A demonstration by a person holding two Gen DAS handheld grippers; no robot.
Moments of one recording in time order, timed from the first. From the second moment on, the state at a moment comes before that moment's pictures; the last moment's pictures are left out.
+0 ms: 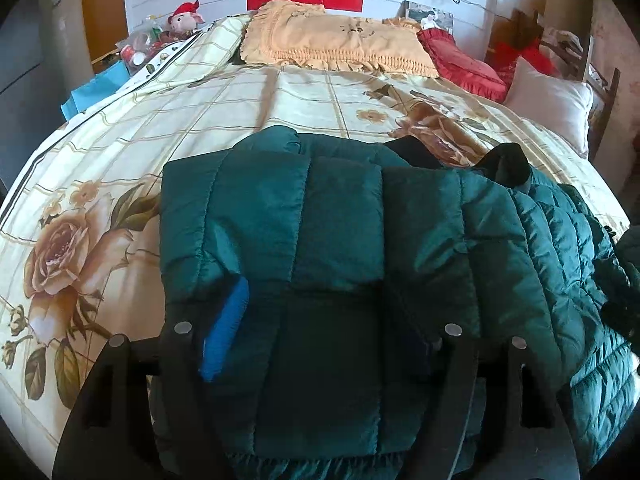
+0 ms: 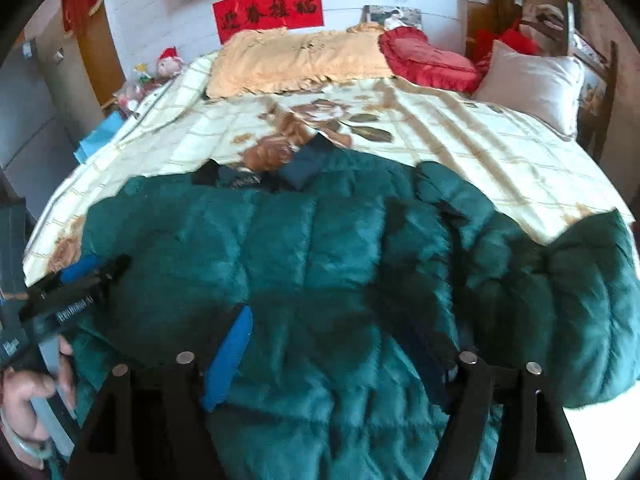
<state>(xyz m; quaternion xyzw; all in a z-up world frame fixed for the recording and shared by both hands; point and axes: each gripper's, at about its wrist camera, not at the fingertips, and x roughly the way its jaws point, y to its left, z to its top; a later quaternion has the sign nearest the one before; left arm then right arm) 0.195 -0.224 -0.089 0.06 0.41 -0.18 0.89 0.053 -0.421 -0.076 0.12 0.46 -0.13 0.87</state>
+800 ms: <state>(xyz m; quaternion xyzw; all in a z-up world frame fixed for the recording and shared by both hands) 0.100 -0.243 -0.030 0.04 0.39 -0.21 0.90 -0.022 -0.428 -0.025 0.10 0.43 -0.15 0.89</state>
